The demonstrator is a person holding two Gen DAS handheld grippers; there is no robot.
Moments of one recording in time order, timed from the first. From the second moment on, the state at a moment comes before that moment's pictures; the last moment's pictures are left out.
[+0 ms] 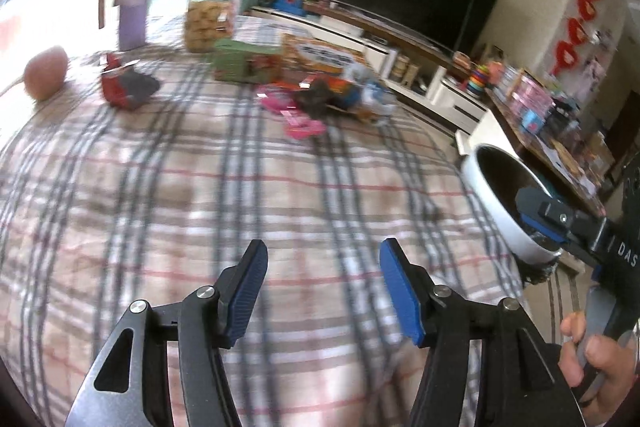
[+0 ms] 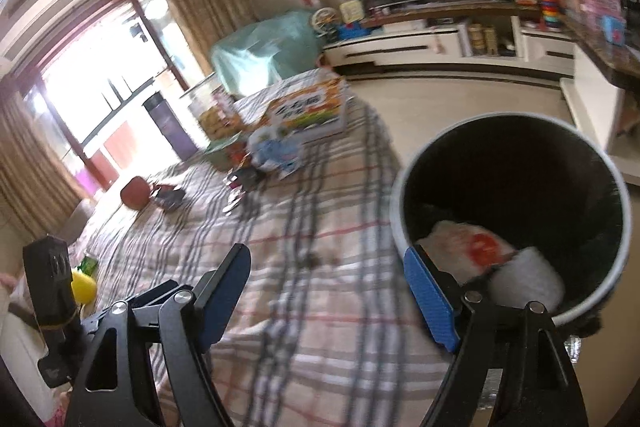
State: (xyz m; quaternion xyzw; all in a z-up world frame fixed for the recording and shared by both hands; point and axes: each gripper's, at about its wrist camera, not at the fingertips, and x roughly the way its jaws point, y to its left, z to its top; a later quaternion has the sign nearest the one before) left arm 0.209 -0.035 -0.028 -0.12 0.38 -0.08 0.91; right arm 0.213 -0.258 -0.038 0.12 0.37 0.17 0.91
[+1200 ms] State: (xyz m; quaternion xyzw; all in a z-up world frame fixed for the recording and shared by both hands) left arm 0.311 0.090 -0.036 -0.15 0.37 0.05 0.91; right arm 0.315 -0.176 -0.060 0.10 0.37 0.19 0.90
